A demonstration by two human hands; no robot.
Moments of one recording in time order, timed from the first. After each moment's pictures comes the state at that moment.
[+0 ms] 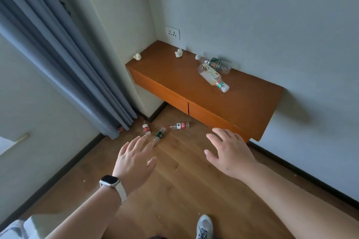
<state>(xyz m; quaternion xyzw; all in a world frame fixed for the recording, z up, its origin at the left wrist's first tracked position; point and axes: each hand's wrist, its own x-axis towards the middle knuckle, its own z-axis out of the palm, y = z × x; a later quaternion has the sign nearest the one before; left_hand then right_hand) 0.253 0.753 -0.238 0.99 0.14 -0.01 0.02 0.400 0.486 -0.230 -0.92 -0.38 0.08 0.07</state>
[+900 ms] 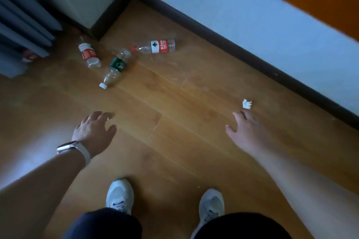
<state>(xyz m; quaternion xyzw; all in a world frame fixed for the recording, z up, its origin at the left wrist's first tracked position) 0.364 0.933 -0.858 0.93 0.27 -0.22 0.13 0.501 0.525 -0.853 -0.96 -0.11 0.25 -0.01</state>
